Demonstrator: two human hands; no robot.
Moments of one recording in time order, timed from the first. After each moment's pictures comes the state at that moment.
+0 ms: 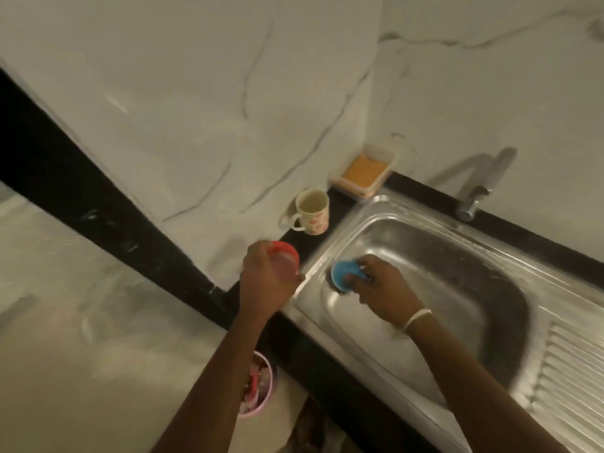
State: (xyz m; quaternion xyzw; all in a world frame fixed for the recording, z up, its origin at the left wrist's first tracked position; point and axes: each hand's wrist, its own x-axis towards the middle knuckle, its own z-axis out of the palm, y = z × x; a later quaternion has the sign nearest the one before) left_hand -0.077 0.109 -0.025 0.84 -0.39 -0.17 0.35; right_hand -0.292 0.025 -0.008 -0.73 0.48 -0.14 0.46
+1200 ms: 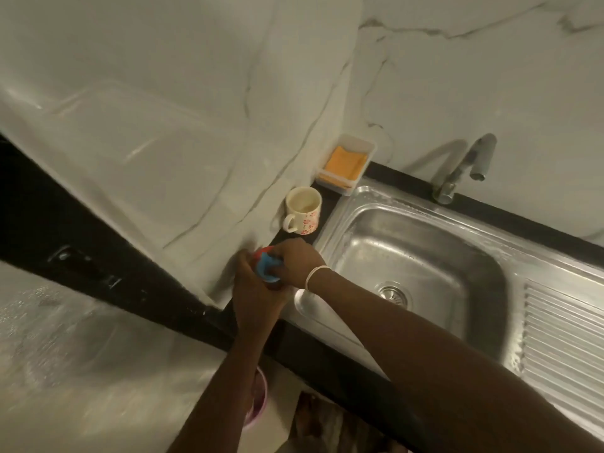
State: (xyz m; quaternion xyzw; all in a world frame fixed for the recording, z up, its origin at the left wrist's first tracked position) left_hand -0.033 0.114 -0.069 0.80 -0.45 -0.10 0.37; right_hand -0.111 0.015 -0.027 -0.85 0.43 -0.01 0.32
